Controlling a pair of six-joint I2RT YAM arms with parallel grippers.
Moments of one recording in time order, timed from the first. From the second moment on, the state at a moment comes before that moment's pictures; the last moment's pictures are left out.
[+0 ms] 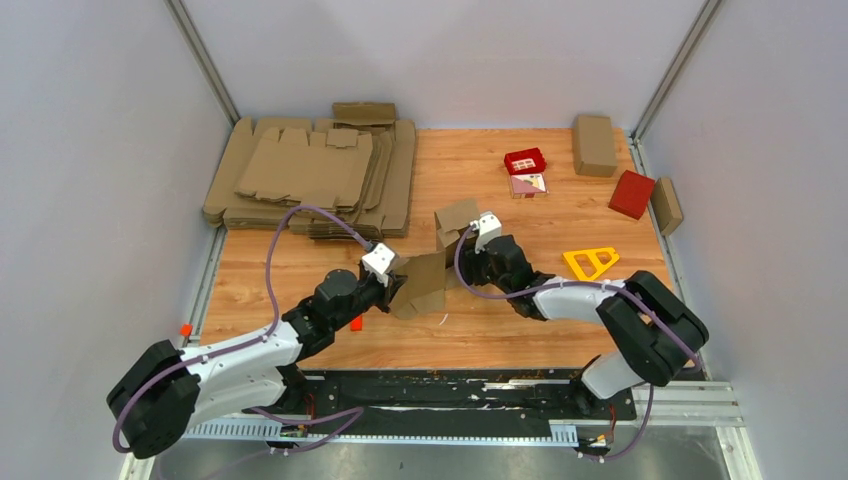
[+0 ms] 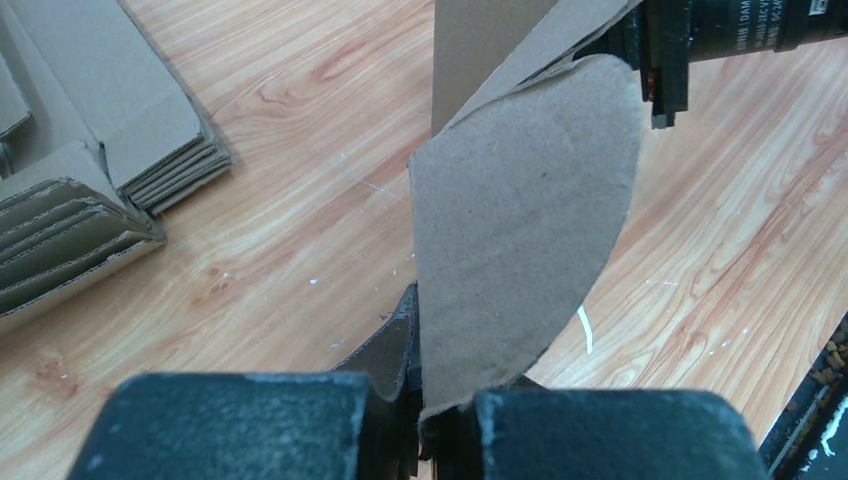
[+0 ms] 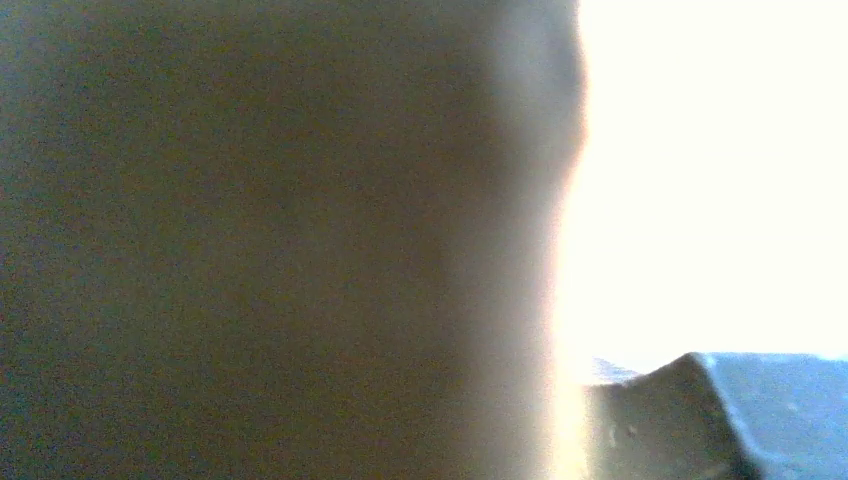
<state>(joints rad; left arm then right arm) -0.82 0.98 0.29 0.43 -0.05 -0.09 0.69 1.50 0.54 0.43 0.10 0.17</state>
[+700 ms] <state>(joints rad) -0.82 0.98 0.29 0.45 -0.04 -0.09 0.75 1.67 0.54 0.66 0.34 0.27</state>
